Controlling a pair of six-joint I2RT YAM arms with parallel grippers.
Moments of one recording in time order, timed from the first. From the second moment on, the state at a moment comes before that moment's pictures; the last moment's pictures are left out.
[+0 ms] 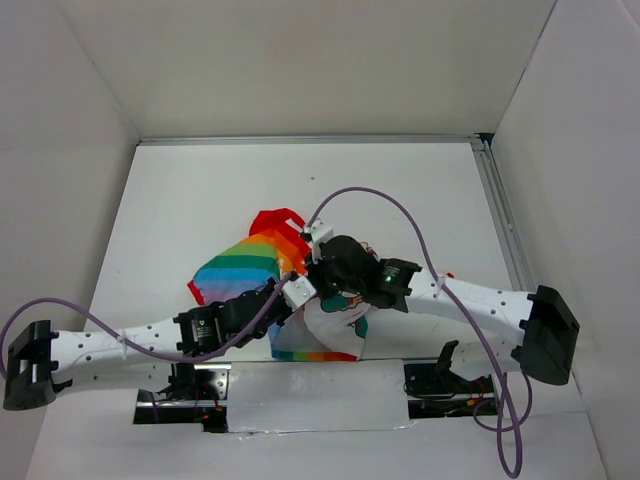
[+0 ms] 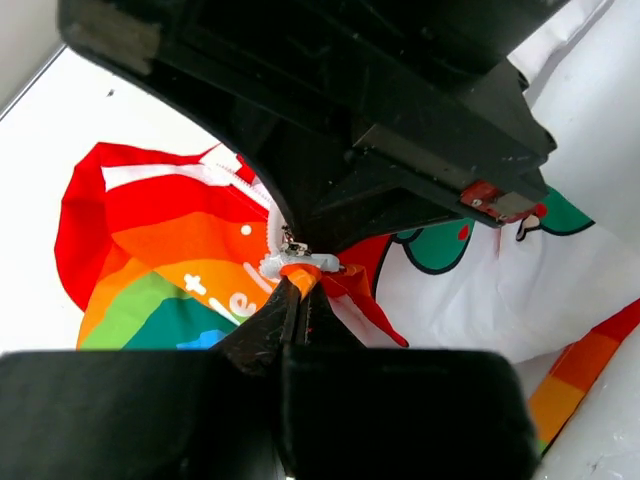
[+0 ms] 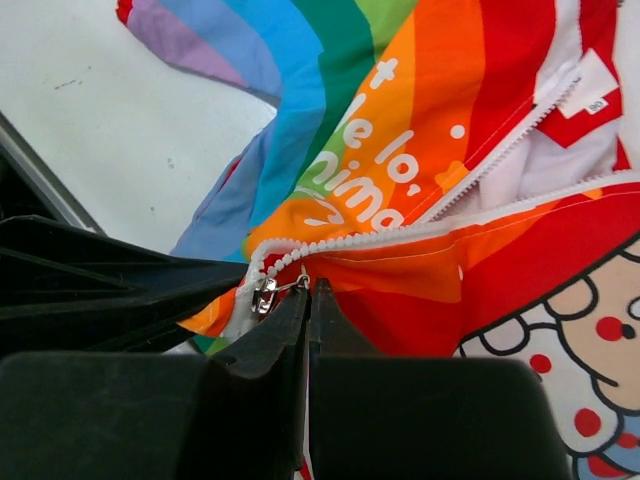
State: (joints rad) left arm -1.24 0.91 0.53 0.04 -0.47 0.13; right arm 1.03 1.29 0.93 -0.28 0.13 0.31
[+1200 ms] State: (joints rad) left arm -0.91 1.16 1.00 -0.76 0.25 -1.32; right arm 0.99 1.14 0.78 -0.34 -0.04 0.45
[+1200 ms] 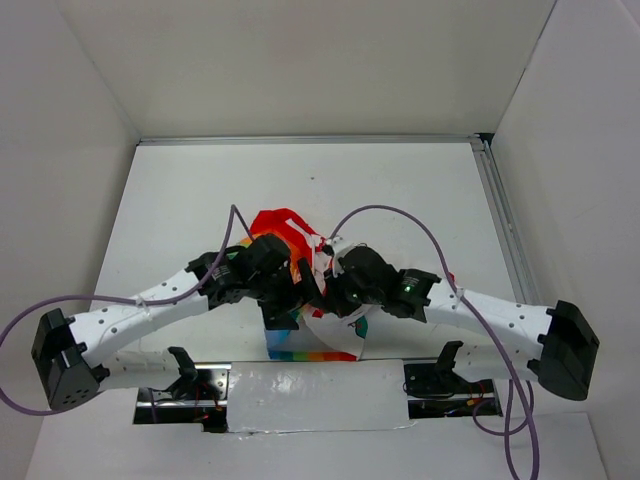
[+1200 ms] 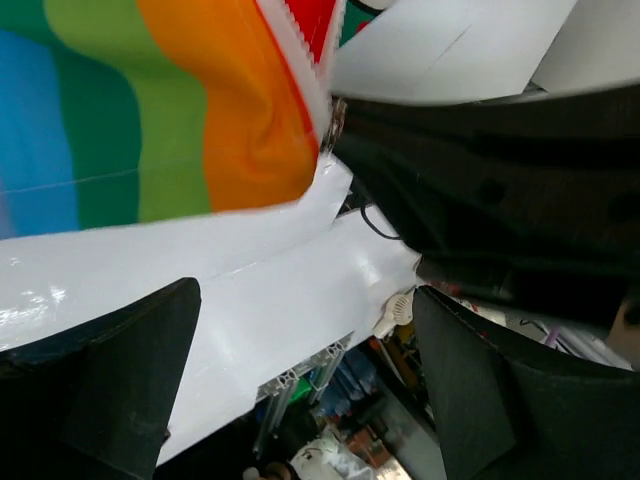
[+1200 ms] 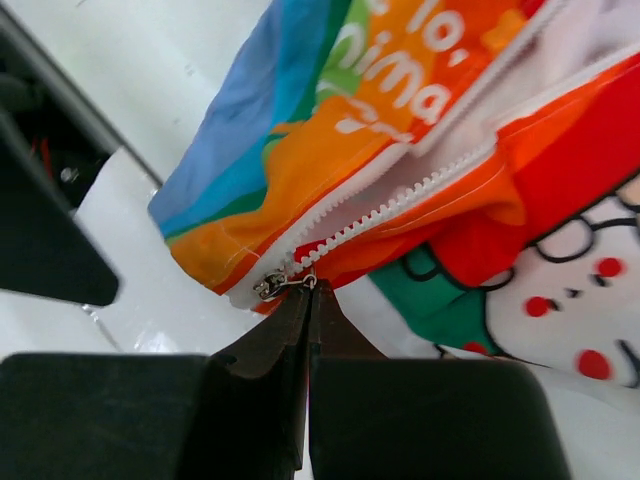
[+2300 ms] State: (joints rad) left arm -0.38 1.40 0.71 -0.45 0.22 -1.26; right arm 0.91 1.58 0.83 0.04 -0.24 0.60
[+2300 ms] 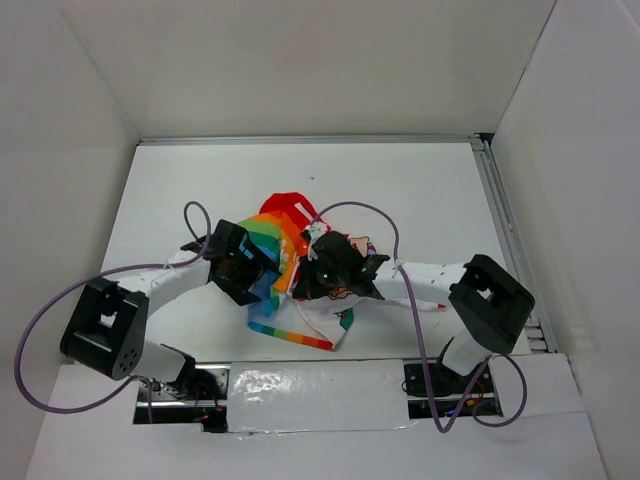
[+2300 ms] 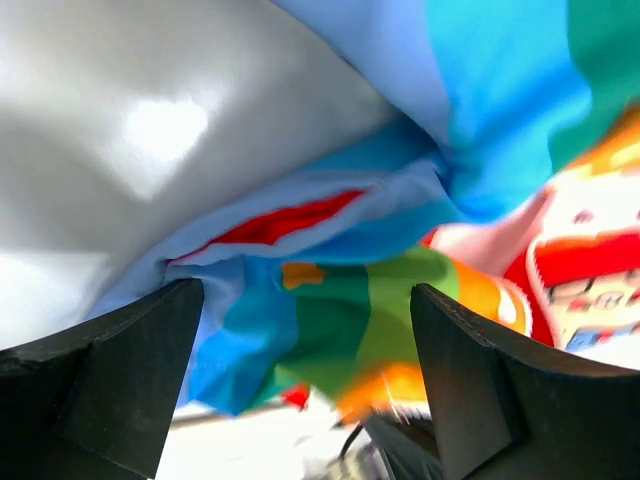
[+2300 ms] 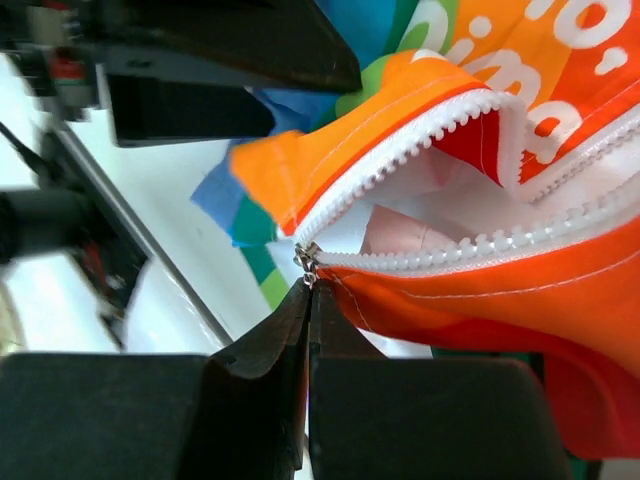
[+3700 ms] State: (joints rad) left arm -0.61 1.16 0.80 -0.59 -0.02 -1.46; right arm 0.79 1.57 0.78 0.29 -0.51 0.82
